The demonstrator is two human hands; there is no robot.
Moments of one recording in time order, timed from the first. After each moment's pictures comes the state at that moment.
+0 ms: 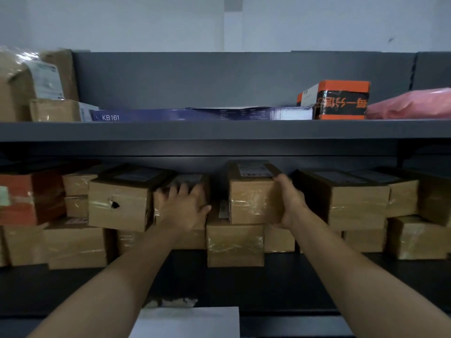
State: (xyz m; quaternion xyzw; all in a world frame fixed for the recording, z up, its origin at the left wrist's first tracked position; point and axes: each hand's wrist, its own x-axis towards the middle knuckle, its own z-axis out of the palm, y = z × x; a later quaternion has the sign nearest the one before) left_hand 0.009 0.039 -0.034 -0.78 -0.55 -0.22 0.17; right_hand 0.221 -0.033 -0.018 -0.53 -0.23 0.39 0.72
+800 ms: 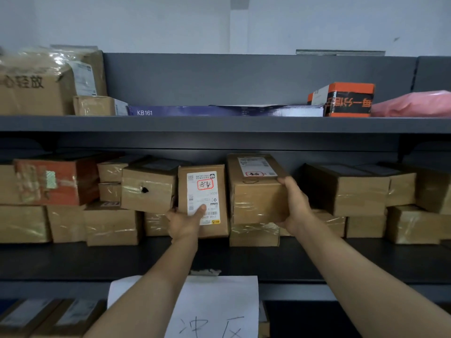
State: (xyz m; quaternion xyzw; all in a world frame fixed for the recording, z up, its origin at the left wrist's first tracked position) left_hand -0.022 0.006 -0.087 -0.42 -0.59 -0.56 -0.41; right_hand 0.172 -0.077 -0.035 -0.50 -0.25 0.41 0.72
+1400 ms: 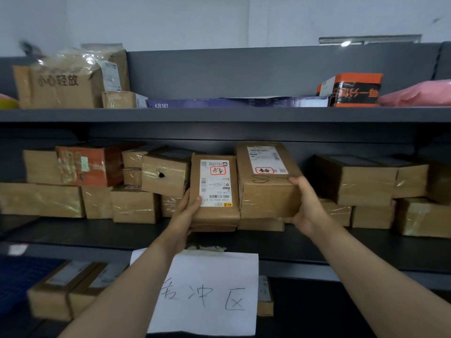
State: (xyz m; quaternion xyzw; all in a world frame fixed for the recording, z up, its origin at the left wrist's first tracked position) left_hand -0.067 -0.050 -0.097 -0.50 -0.41 -0.52 -0.56; right_hand 0.182 -0.118 -0.054 -0.44 -0.35 0.46 0.69
